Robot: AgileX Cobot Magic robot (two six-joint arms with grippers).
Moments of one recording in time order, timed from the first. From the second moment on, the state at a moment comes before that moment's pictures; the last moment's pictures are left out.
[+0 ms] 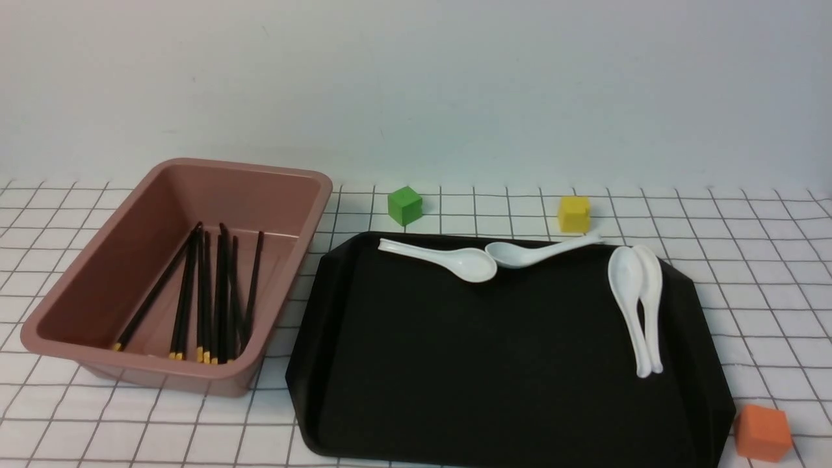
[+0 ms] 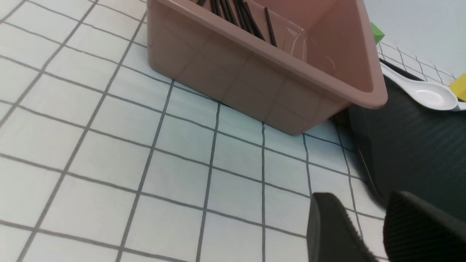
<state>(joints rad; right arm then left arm) 0.14 -0.01 0.02 0.02 0.37 0.04 -0.12 -0.01 0.03 -0.07 0.39 -0.41</state>
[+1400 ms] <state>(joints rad) 0.14 -0.01 0.02 0.02 0.37 0.04 -0.12 -0.01 0.03 -0.07 0.39 -0.41</state>
